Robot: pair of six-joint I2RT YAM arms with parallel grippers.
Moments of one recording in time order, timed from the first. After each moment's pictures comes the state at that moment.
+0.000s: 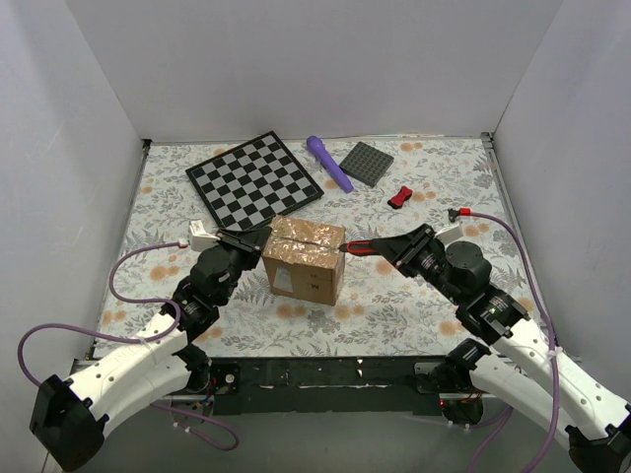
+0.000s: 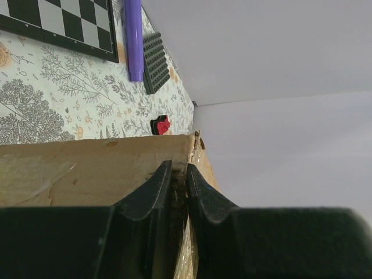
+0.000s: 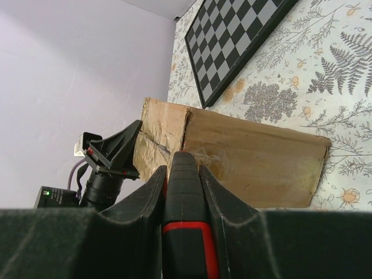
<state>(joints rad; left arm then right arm) -0.67 0.77 0.44 0.16 -0.39 -1.37 0.70 0.63 0.60 -0.16 0.04 1.13</state>
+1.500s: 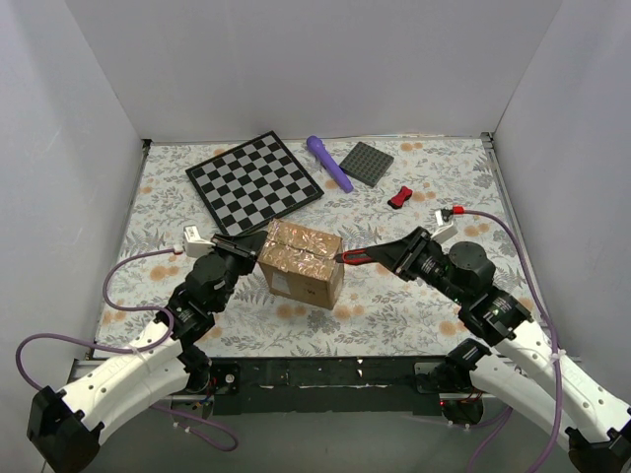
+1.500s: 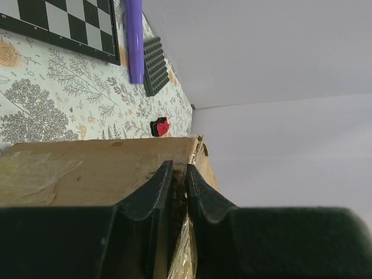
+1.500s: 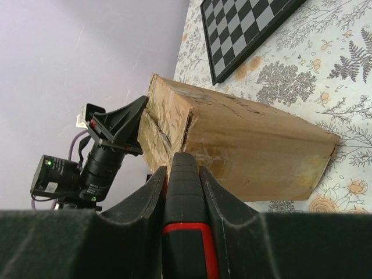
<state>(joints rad) -0.69 0.68 0.42 0.10 -0.44 -1.37 0.70 0.60 0.59 -0.17 -0.08 1.08</state>
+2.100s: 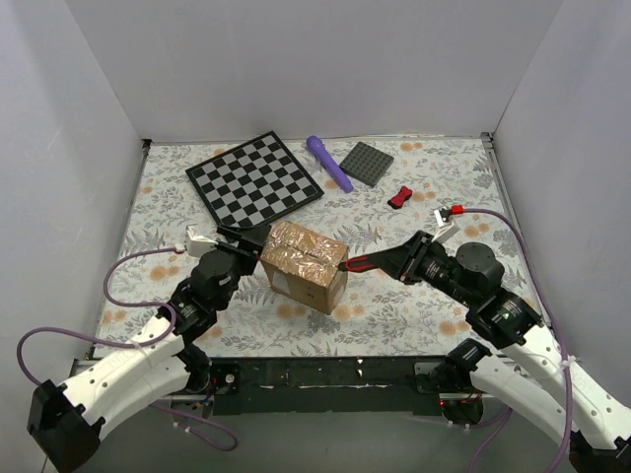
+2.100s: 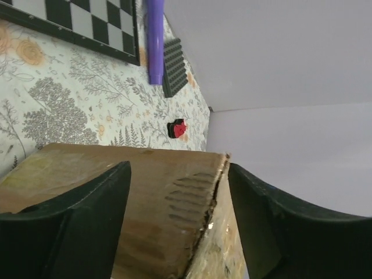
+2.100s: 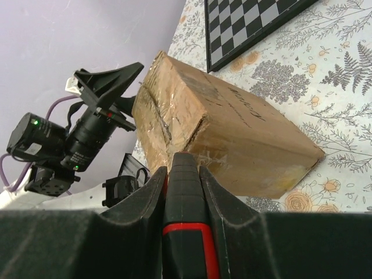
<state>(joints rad) -0.70 0.70 0.46 0.04 -0.48 -1.37 0.70 0.57 0.66 -0.26 -0.15 0.90</state>
